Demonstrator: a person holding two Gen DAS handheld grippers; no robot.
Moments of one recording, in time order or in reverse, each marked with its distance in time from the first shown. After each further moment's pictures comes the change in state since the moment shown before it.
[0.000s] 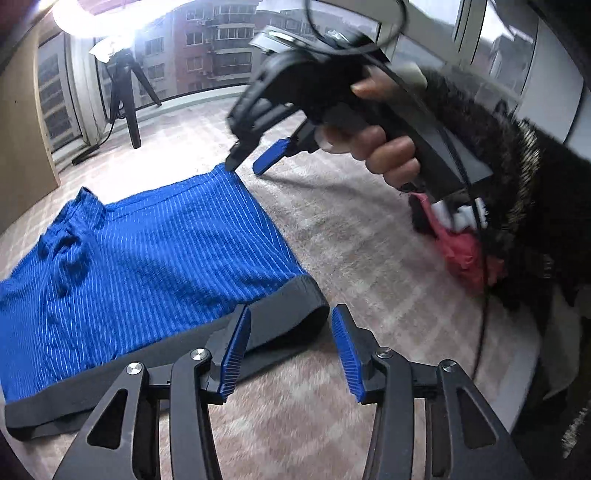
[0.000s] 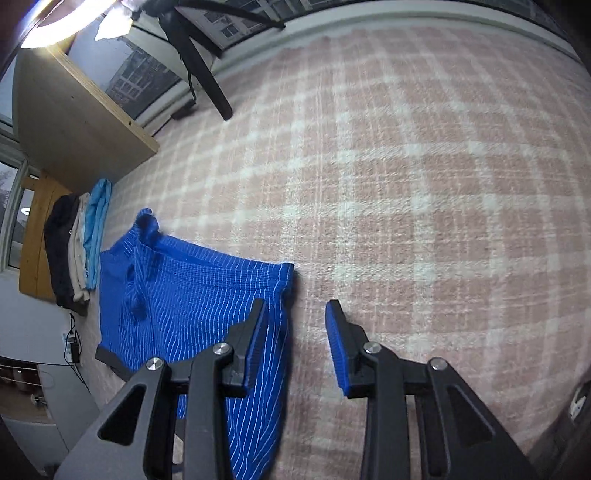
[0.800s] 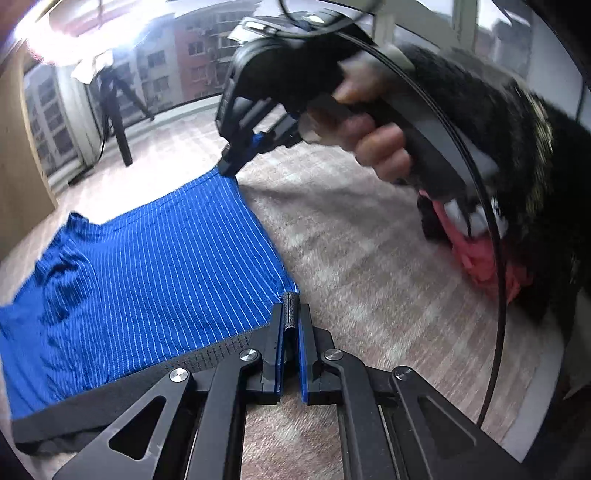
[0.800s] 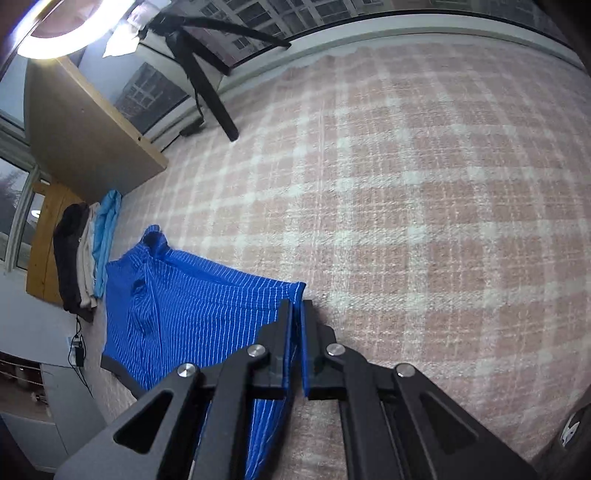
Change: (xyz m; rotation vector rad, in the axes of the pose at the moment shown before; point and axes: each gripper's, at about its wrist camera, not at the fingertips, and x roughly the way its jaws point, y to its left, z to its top) left arm 0.008 -0.021 0.007 0.017 -0.026 0.038; right arm -0.004 -0.006 0.006 -0.018 -0.052 0.005
